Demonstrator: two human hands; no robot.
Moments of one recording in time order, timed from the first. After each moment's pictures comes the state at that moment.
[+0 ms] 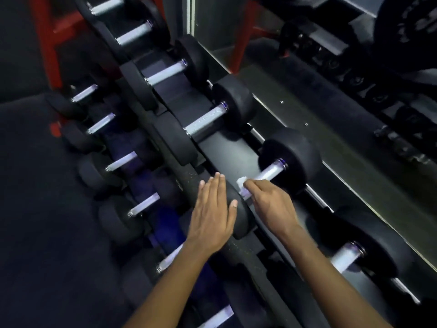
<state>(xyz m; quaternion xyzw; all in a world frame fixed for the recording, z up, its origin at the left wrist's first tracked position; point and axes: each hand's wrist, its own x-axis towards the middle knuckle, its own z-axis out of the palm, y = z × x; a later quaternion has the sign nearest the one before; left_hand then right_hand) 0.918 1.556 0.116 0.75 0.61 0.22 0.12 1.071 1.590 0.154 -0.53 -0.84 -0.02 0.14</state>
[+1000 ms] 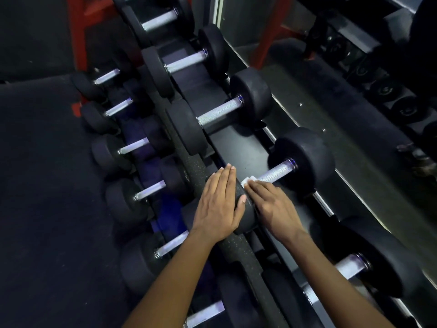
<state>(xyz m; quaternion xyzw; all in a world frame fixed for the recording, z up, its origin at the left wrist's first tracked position) 0.920 1.564 0.105 0.73 0.64 0.24 0.08 1.085 1.599 0.117 -0.43 -0.90 -0.04 0.06</state>
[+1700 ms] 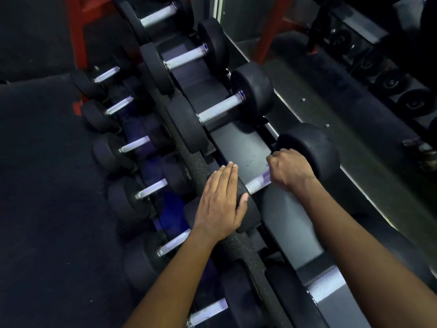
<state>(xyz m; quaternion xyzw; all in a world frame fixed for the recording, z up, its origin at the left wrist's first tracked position) 0.918 1.565 0.103 0.73 0.63 0.26 0.08 1.076 1.684 0.161 -0.49 -0.84 -0.08 -0.20</state>
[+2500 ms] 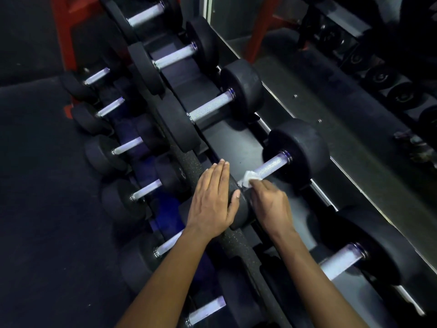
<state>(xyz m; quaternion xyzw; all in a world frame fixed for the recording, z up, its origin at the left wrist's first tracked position) 0.918 1.564 0.102 0.73 0.63 0.25 0.07 1.069 1.591 0.116 -0.58 -0.80 0.04 0.16</state>
